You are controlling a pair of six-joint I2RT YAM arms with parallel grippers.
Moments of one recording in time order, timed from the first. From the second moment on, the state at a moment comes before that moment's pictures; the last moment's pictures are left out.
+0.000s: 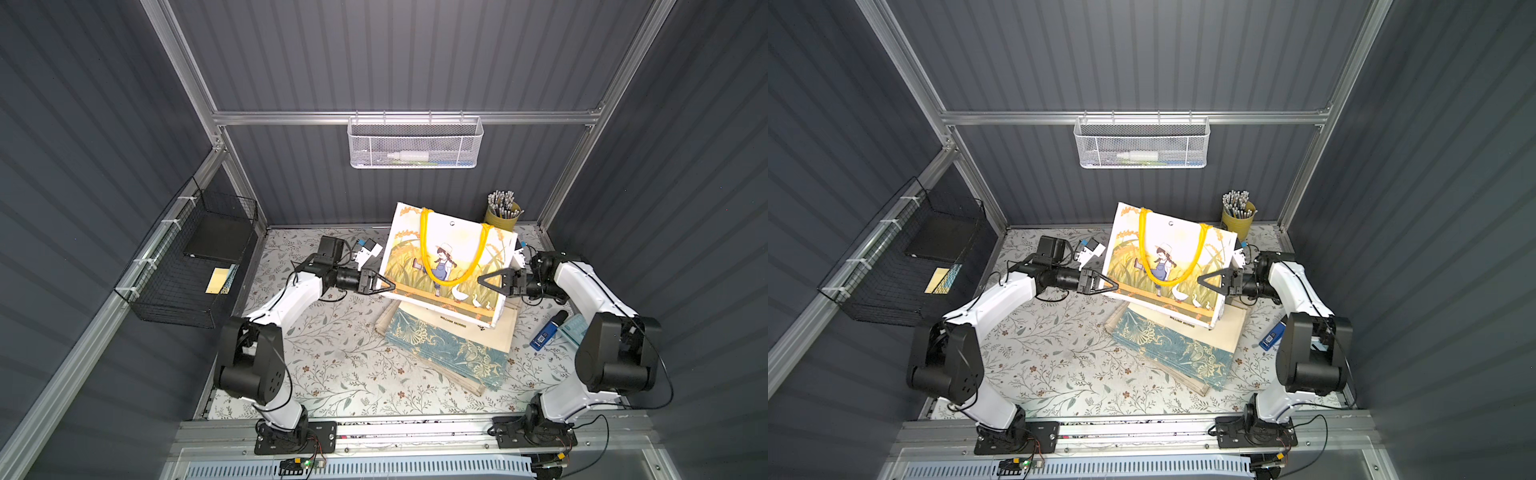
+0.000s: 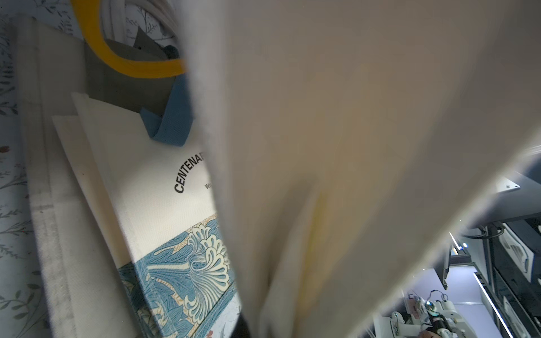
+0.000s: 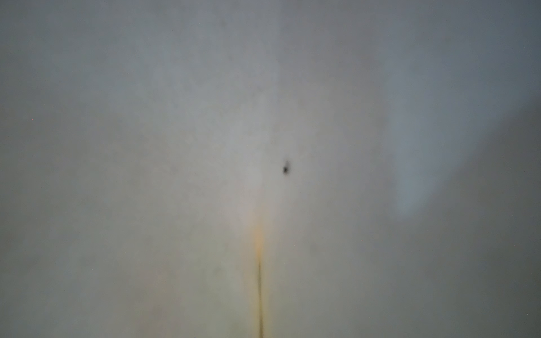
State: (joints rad) left arm -0.27 1.68 1.26 -0.51 1.20 -0.12; right arm -0.08 1.60 1.20 -1.38 -1.57 -0.71
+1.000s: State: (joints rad) left arm -0.37 2.00 1.35 -0.82 1.14 0.06; right arm -0.21 1.14 0.60 -0.47 -1.26 0.24
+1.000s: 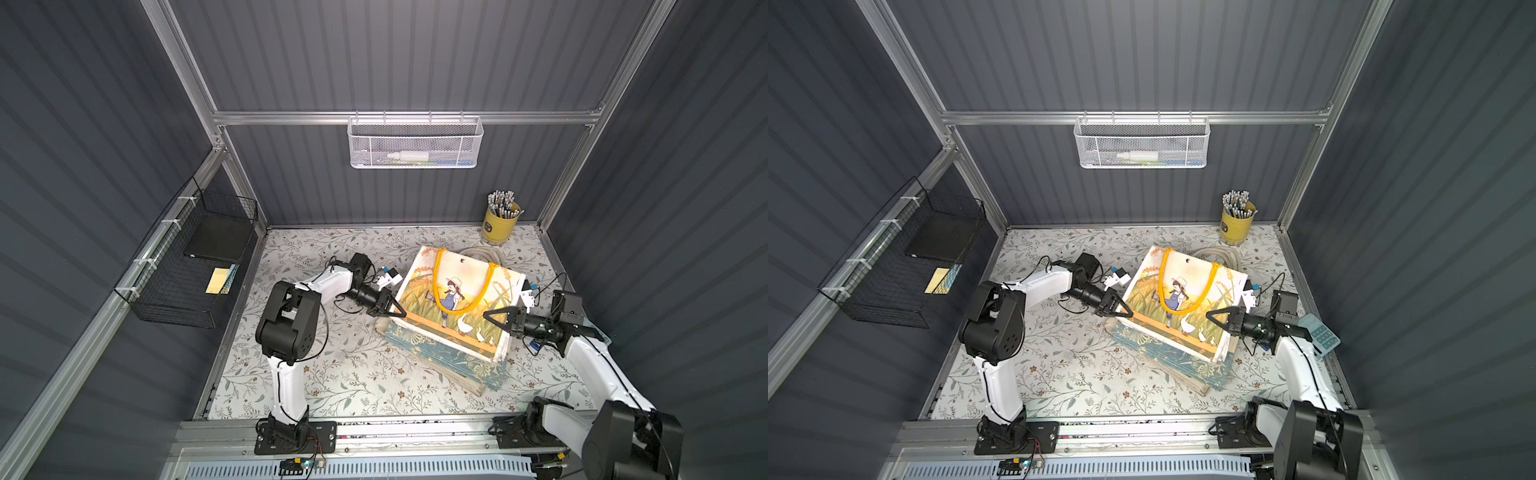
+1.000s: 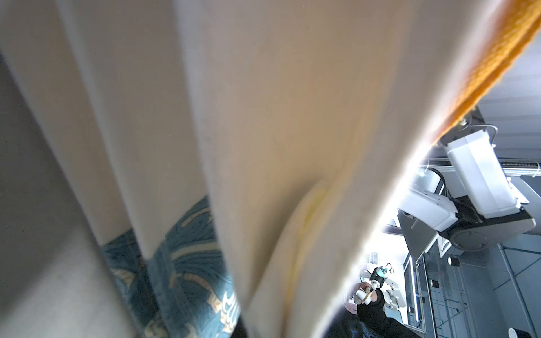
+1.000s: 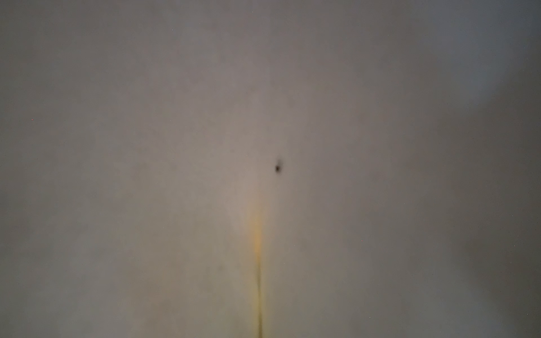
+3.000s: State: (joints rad) left arm -0.39 1.47 1.13 -0.46 0.47 -0.07; right arm -0.26 1.03 0.44 0.16 -0.23 0.26
